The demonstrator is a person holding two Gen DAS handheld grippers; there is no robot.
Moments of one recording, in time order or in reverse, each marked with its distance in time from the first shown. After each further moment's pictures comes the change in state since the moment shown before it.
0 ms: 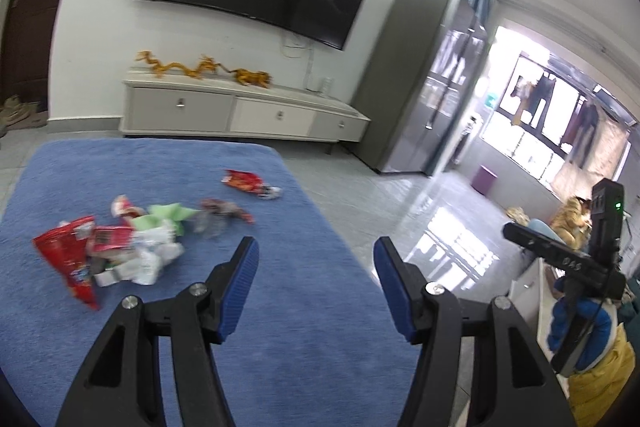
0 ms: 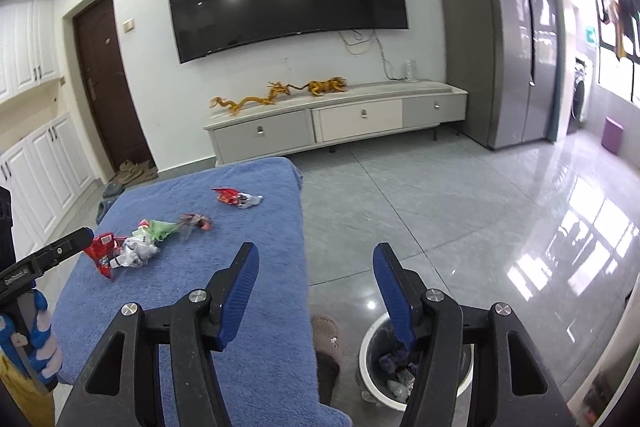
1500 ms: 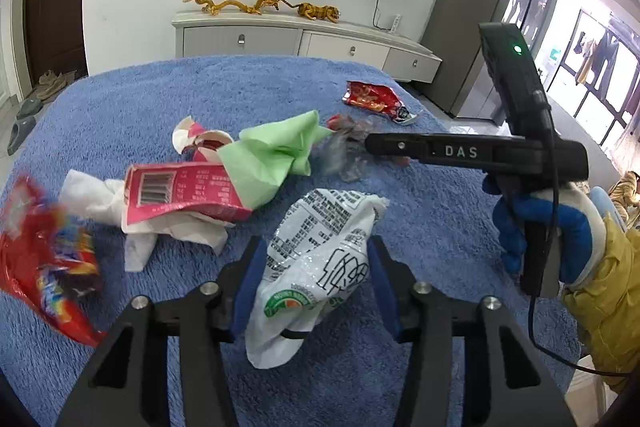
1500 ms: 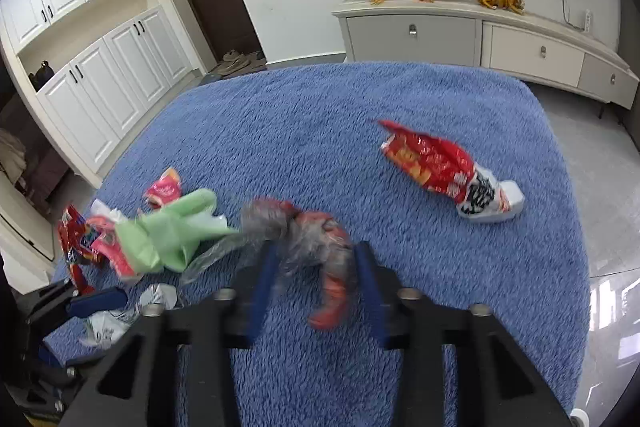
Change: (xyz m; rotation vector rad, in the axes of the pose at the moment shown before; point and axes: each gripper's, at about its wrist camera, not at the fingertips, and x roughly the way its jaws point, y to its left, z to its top) left arm 0.117 0.120 -0.046 0.004 0.221 0.208; right arm 0.326 0.162 0.005 -0.216 0.361 0.436
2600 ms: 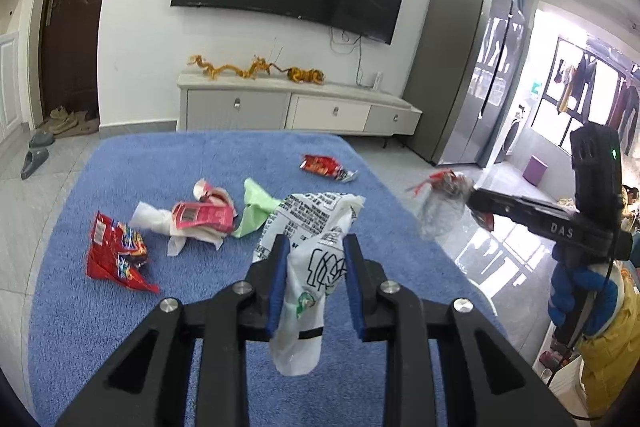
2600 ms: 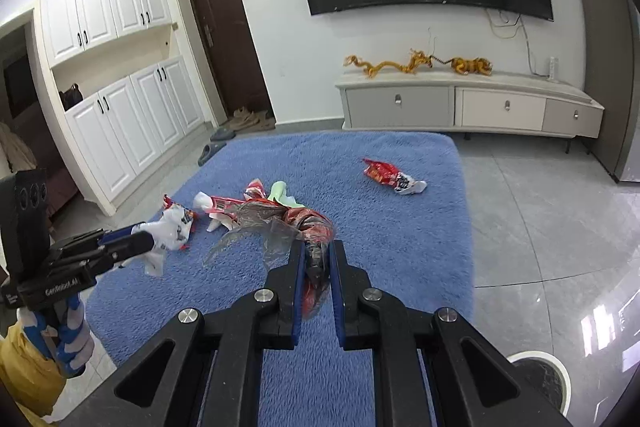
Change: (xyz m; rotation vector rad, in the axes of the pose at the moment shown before) left arm -0.156 -0.058 -0.022 0.023 -0.226 -0.010; right arm -0.223 0.047 -0.095 -0.021 -0.265 -0.043
